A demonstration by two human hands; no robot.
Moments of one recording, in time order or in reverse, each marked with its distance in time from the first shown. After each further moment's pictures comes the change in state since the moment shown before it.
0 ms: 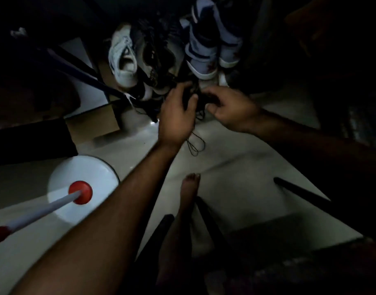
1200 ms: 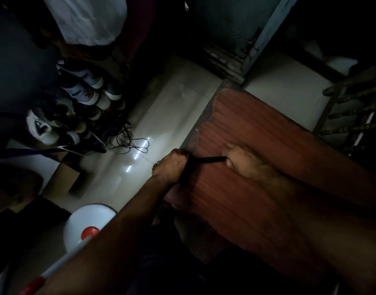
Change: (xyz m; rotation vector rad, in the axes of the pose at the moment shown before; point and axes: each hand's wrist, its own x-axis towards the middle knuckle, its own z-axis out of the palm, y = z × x) left_hand -0.310 0.127 0.098 0.959 -1.057 0.678; right_hand -0.526 0.130 0.068 0.097 0.177 0.504
